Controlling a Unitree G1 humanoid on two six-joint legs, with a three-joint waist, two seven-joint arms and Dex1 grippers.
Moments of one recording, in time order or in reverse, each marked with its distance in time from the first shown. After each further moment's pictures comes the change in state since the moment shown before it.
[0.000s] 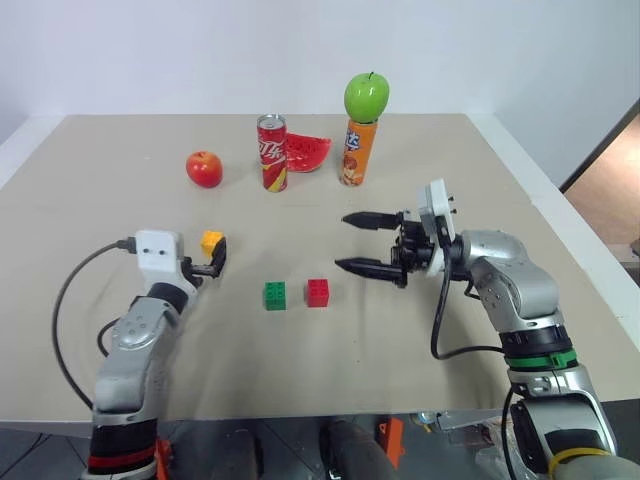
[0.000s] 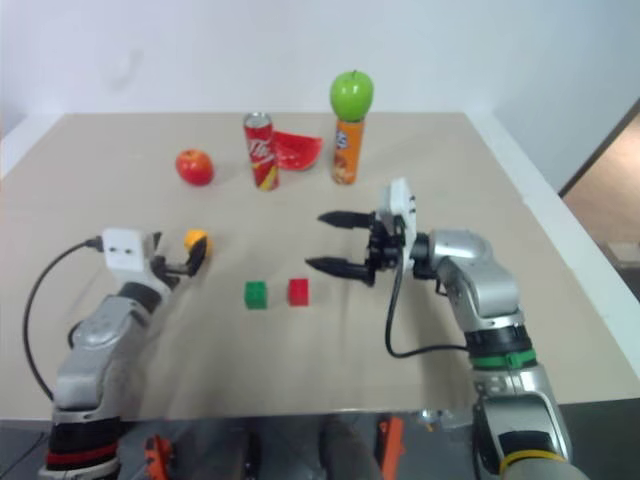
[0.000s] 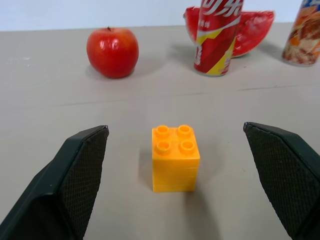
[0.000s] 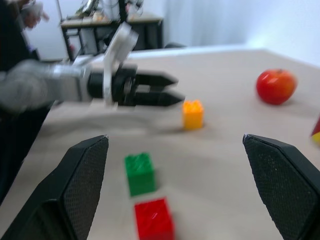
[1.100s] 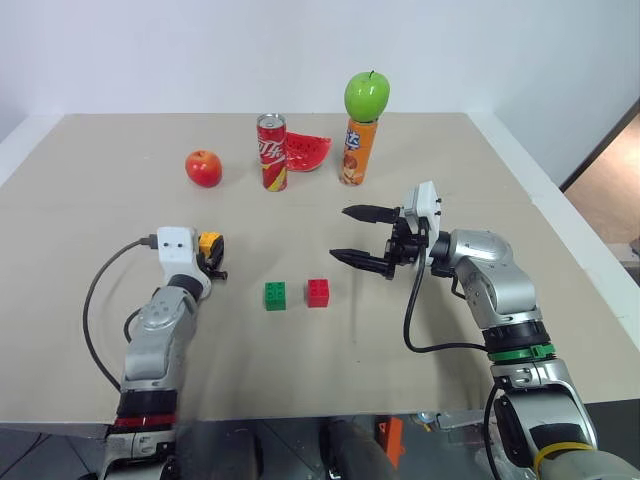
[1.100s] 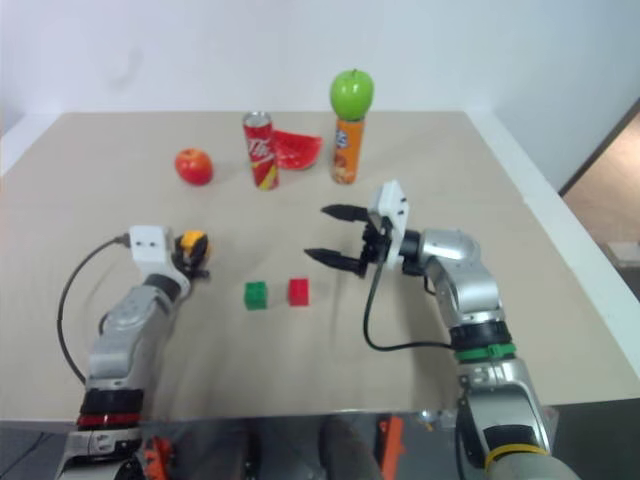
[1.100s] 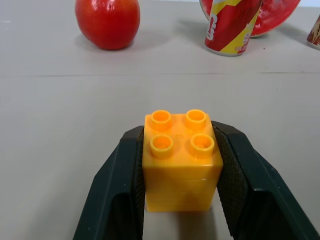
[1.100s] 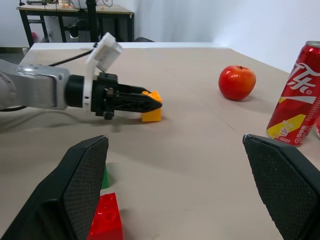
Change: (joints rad) left arm -0.068 -0.010 0.024 0.152 0.001 -0.057 0.017; right arm -0.008 0.050 0.007 0.120 -0.135 -0.167 -0.016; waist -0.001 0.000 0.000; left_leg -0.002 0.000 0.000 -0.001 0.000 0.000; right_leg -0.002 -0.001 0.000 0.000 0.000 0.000
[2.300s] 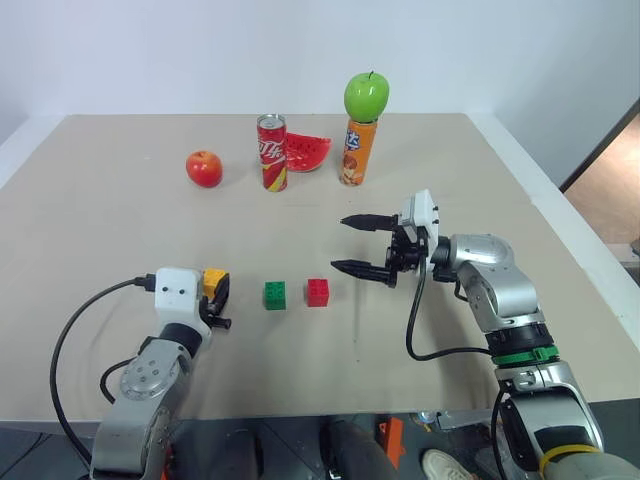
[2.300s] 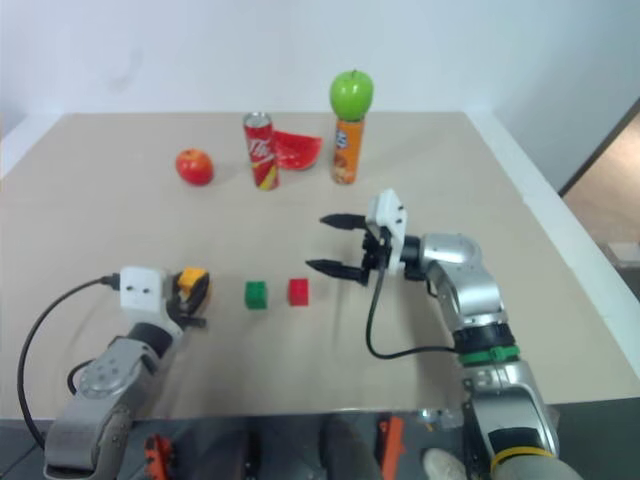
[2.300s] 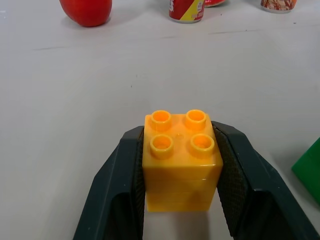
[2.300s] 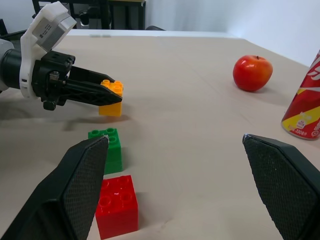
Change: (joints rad) left arm 0.329 -0.007 -0.114 -0.505 0.025 0.251 0.055; right arm 0.024 -0.028 0.026 -0.003 -0.010 -0.019 0.040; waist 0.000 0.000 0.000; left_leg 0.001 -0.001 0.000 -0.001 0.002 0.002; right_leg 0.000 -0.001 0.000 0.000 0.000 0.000
